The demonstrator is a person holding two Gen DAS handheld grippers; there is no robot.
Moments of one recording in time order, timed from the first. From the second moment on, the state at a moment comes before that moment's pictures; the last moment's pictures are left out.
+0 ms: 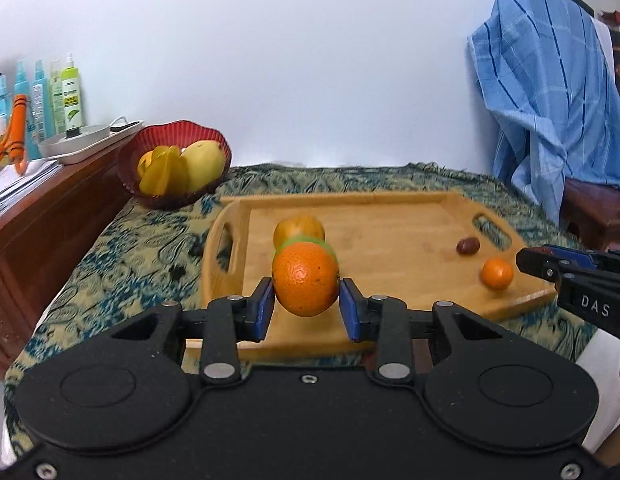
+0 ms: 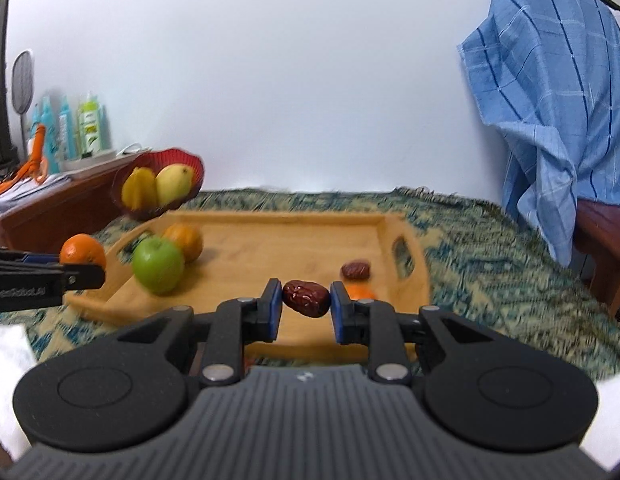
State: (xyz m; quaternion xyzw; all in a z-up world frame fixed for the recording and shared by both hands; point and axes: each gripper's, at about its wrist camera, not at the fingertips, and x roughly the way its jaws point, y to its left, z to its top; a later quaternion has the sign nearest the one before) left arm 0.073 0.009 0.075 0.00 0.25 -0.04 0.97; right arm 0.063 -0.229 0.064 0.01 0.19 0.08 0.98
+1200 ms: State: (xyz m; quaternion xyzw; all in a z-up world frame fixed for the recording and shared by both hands) left arm 0.293 0.020 0.066 -0.07 0.36 -0.02 0.93; right arm 0.240 -0.269 0.046 0.04 0.28 0.06 0.96
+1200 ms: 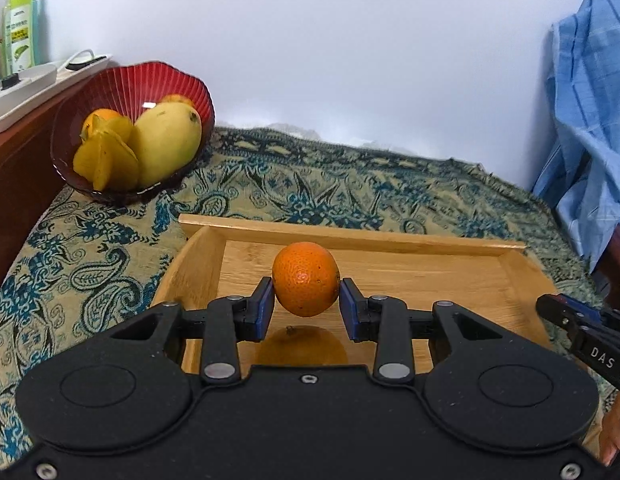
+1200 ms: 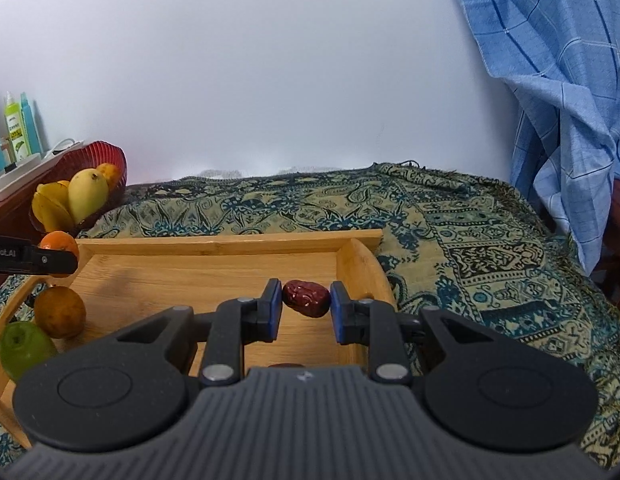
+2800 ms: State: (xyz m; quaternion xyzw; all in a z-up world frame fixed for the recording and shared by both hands) left arm 0.322 0.005 0.037 0.00 0.41 -0.02 0.91; right arm 0.261 -0.260 0.023 0.02 0.34 0.05 0.94
